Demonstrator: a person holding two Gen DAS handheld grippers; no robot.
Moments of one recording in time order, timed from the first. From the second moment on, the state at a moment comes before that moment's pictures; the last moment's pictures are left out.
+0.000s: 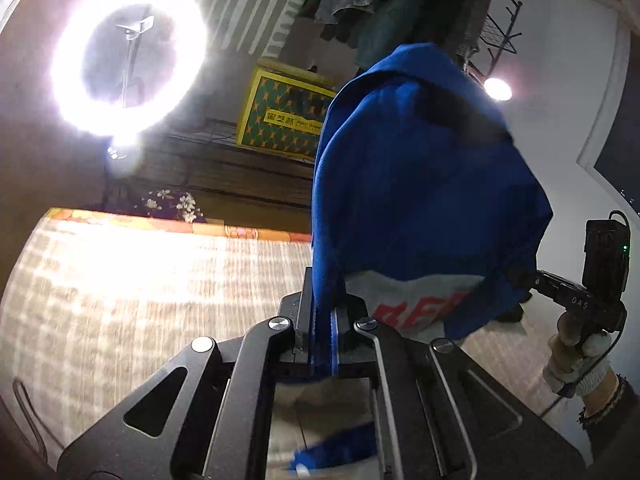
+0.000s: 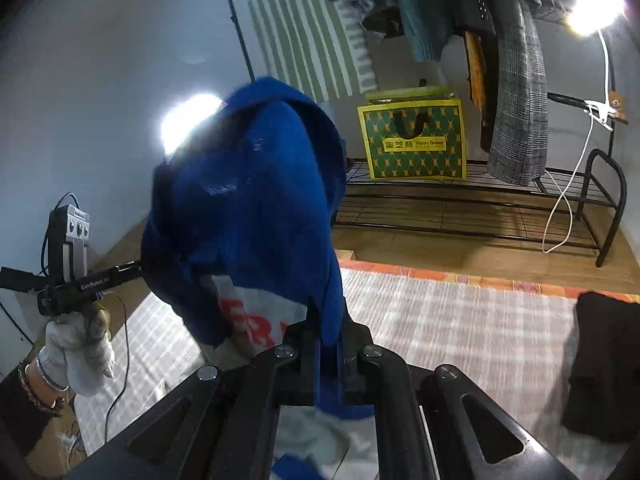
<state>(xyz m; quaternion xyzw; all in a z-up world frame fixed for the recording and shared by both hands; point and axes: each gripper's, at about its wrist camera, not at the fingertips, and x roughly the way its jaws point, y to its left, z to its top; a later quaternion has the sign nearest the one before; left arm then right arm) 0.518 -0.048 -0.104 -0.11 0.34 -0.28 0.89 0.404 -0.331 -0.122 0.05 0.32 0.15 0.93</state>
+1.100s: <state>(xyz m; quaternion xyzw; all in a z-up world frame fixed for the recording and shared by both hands) 0.256 0.059 -0.124 -0.02 0.39 -0.23 0.89 0.118 -0.337 -0.126 0.00 0.36 0.13 0.93</state>
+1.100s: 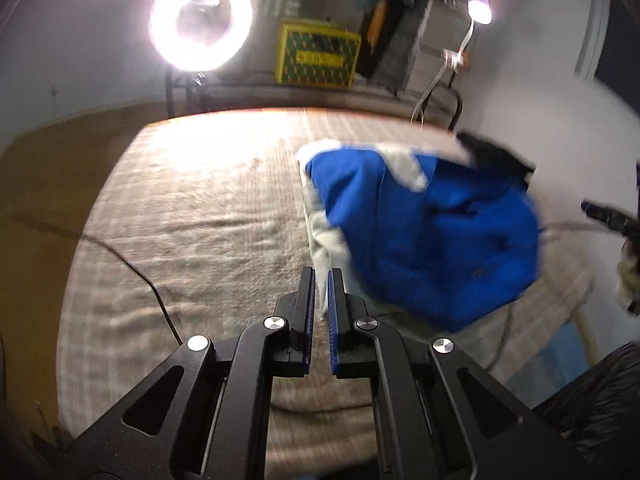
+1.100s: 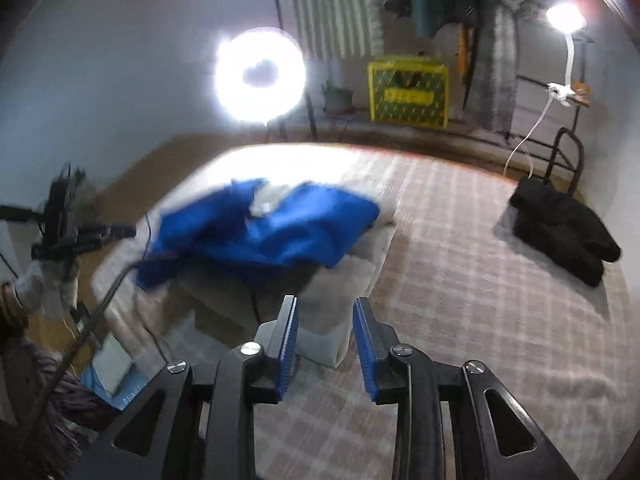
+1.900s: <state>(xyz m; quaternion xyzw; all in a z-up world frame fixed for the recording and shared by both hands) 0.122 0.084 0.137 -0.11 0.25 -0.30 0.91 -0.056 -0.337 0.076 0.02 0.12 0.12 0.98</state>
